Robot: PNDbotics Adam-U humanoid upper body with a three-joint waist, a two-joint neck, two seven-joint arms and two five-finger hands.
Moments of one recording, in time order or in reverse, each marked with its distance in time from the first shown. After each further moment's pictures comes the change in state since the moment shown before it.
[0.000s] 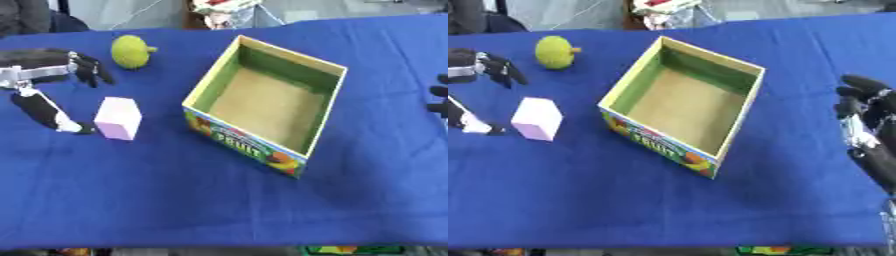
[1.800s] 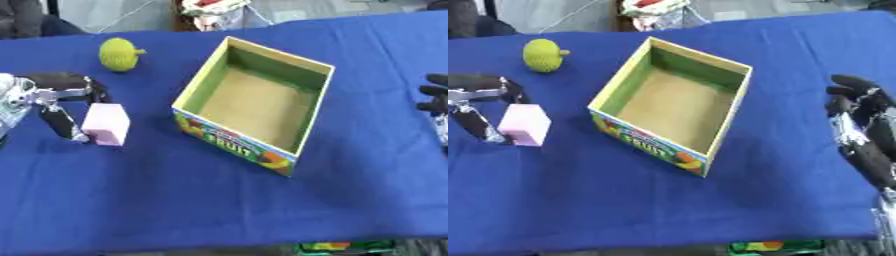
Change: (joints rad) left arm -0.128 -0.184 -0.055 0.287 -0.248 -0.059 0.104; right arm 0.004 0.000 0.000 0.000 0.000 0.000 0.000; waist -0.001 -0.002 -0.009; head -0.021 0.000
